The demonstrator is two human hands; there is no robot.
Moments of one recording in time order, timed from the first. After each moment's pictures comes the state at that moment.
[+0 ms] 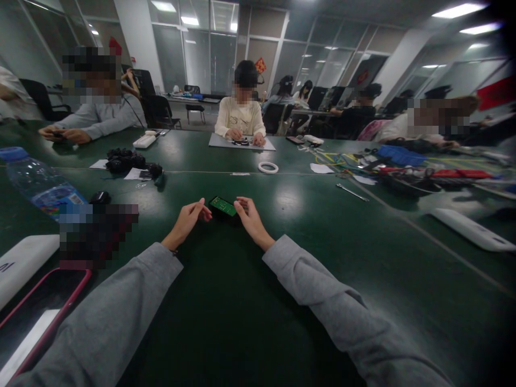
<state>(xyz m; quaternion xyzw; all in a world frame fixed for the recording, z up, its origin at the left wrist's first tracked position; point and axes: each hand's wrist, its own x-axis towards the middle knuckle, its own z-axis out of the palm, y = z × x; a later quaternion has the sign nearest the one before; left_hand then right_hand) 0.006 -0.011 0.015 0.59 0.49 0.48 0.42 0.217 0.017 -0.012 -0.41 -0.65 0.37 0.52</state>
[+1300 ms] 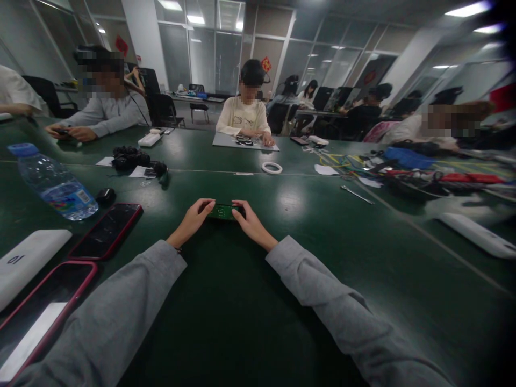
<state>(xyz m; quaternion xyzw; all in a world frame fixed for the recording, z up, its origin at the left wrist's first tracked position) 0.002 0.000 -0.001 0.64 0.51 0.47 0.35 0.215 0.008 -0.004 -0.37 -0.75 0.33 0.44</state>
